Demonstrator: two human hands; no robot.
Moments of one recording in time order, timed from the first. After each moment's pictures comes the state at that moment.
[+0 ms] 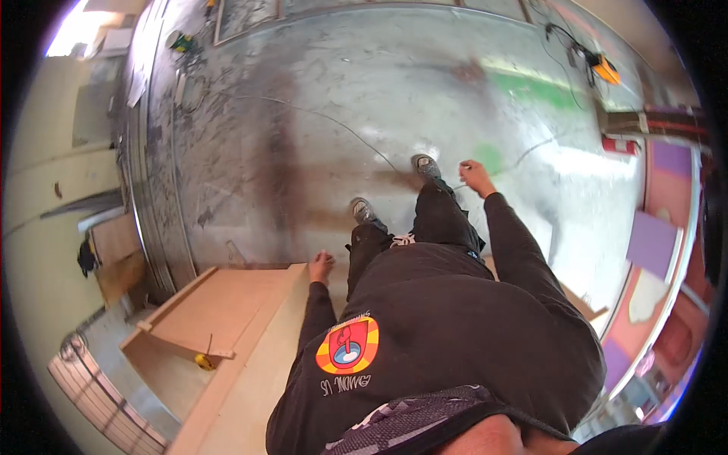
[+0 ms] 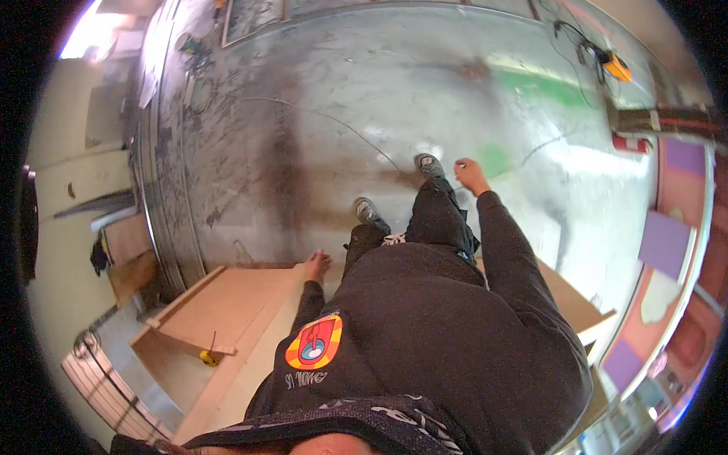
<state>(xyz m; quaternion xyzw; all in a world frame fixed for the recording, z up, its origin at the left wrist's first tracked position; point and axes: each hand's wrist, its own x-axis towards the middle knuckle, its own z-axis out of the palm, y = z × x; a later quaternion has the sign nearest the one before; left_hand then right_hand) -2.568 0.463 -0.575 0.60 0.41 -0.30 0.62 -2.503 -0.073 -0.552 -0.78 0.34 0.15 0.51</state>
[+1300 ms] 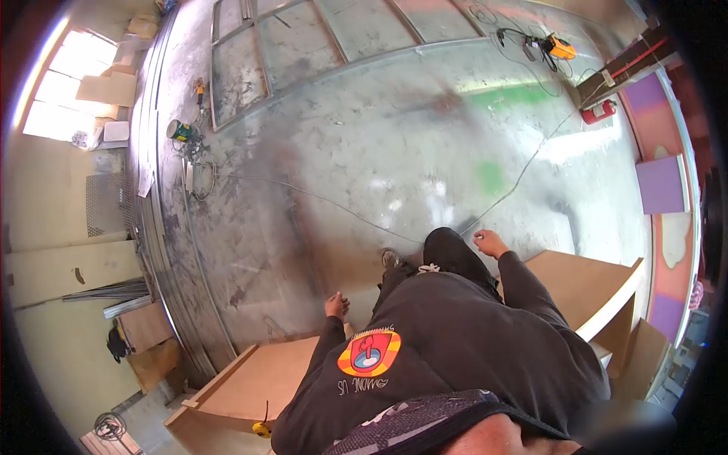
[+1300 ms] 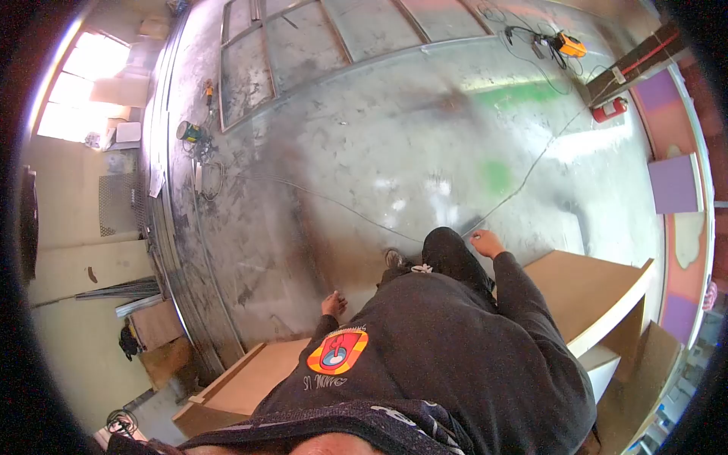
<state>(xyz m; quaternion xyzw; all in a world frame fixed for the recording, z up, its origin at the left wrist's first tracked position) -2.484 0.538 -0.599 0.64 0.39 -0.39 0.54 -2.636 0.019 -0.555 -0.82 0.36 0.19 0.41</state>
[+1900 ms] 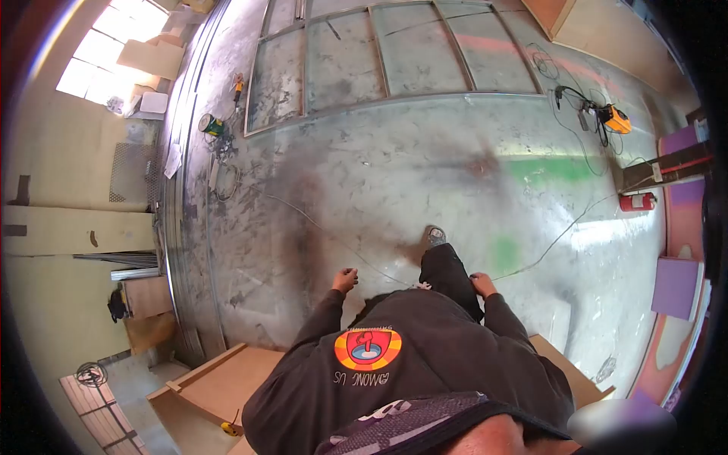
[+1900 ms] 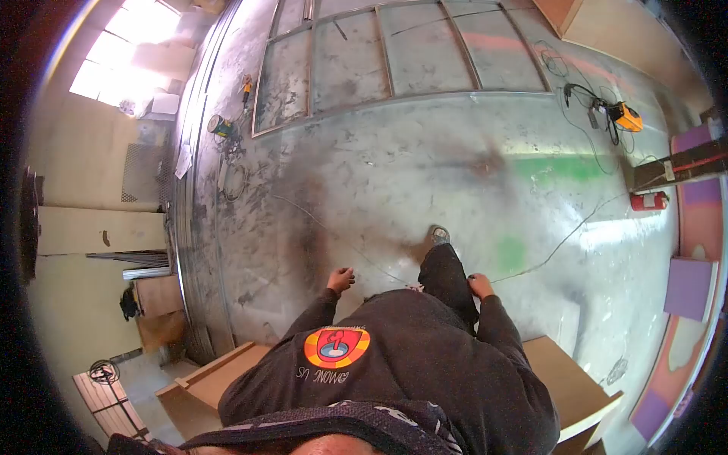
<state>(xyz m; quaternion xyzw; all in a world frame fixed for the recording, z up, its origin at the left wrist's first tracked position) -2.280 0.305 -0.584 0.73 0.23 -0.42 0.49 -2.501 -0.112 -0.635 -0.74 0.37 0.22 0.52</state>
